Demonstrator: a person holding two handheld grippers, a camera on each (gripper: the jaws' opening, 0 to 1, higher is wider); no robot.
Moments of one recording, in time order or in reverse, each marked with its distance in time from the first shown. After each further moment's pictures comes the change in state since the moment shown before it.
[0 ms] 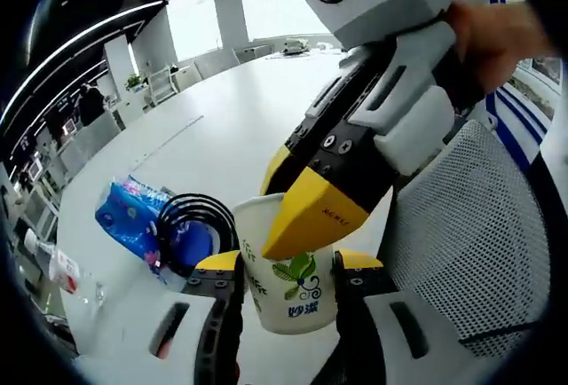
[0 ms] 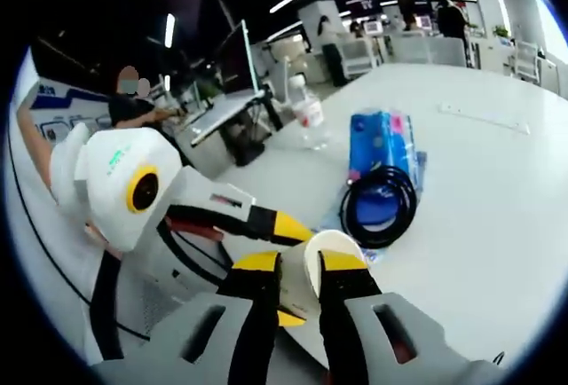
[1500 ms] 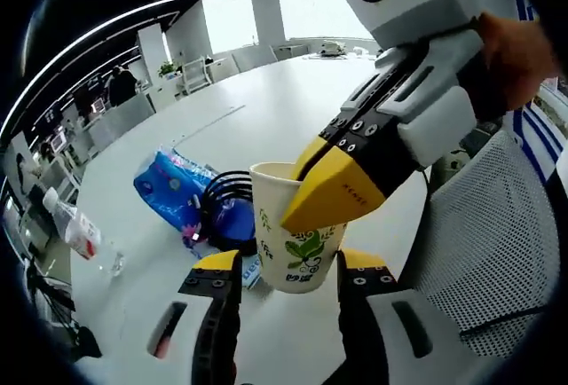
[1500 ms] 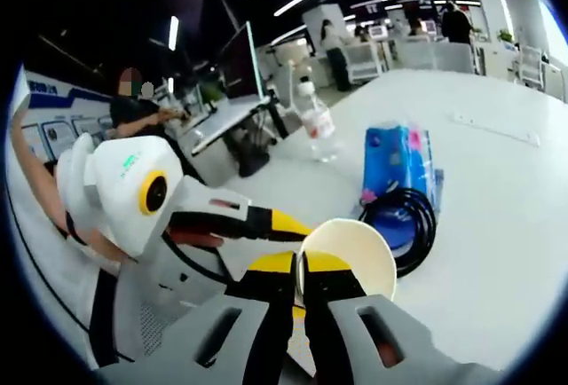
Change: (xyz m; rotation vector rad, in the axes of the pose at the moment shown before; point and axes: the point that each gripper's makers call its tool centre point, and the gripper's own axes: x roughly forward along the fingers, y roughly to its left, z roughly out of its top) left arm -0.020 0.048 -0.024 -0.148 -0.007 0.142; right arm 0.031 0.009 0.026 -0.031 -0.013 0.005
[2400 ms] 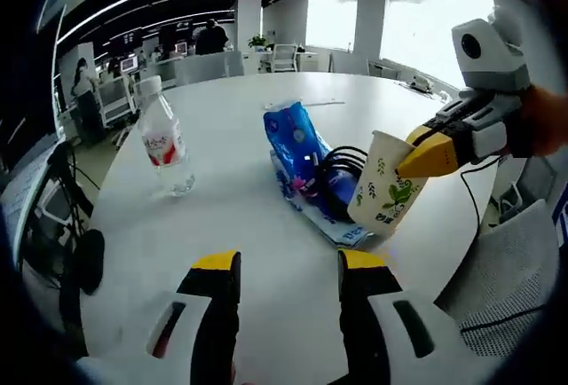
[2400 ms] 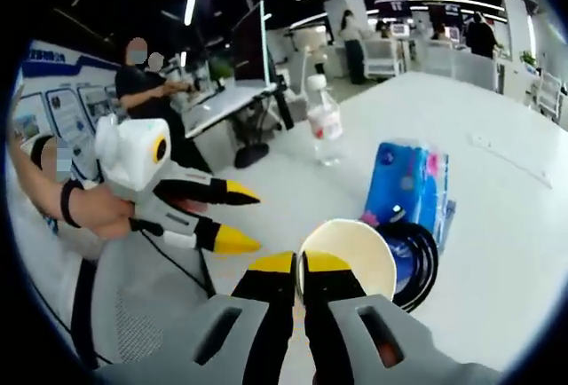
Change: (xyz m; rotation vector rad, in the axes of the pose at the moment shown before) left arm -0.042 0.104 -0.061 -0.403 -0.022 0.253; right arm 0.041 -0.012 0.022 -0.131 0.082 0.020
